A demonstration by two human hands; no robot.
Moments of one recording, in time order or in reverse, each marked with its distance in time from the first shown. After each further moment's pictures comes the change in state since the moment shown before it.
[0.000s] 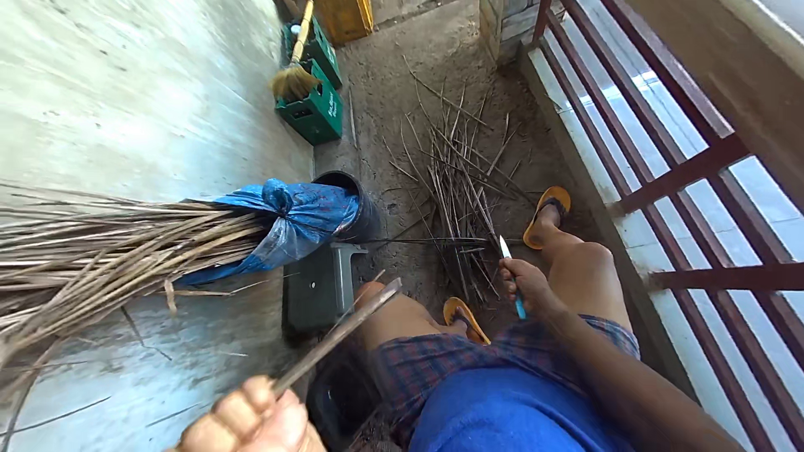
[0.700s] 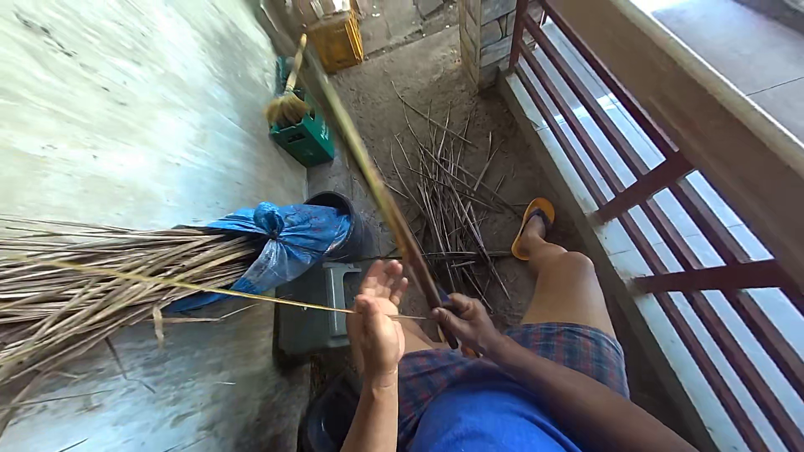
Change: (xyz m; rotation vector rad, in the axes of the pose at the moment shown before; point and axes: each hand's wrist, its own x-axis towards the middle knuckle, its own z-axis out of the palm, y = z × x) left_hand -0.058 -0.126 0.058 0.193 -0.152 -0.700; right_hand -0.051 0.047 0.057 -0.422 -0.417 -0.857
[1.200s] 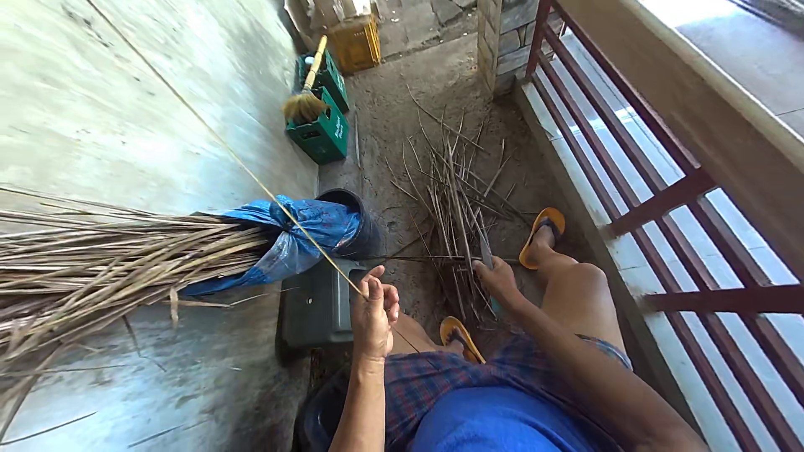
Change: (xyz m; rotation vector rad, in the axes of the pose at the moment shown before) left_hand 0.007 -0.001 -0.027 0.044 0.132 -0.318; right_hand 0.070 0.047 -0.072 -0.308 0.199 0.640
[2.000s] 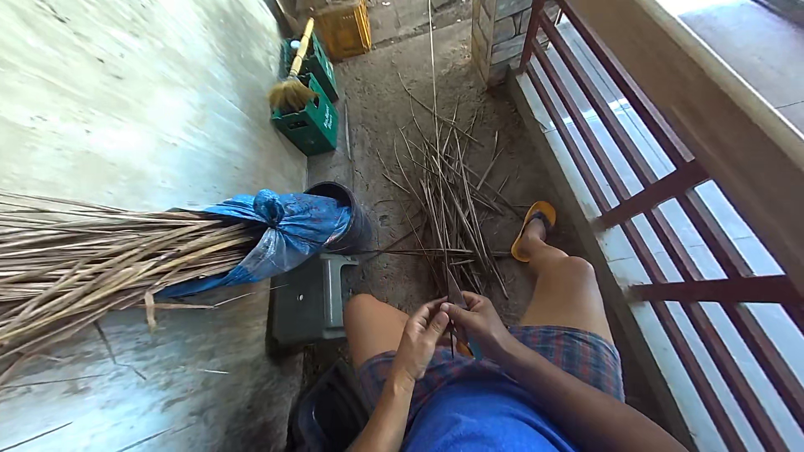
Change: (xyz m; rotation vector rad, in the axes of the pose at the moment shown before) left_hand -0.036 -0.071 0.017 0.170 -0.320 -0.314; right_hand -0.113 -0.029 0.030 0.601 -0.330 -0.043
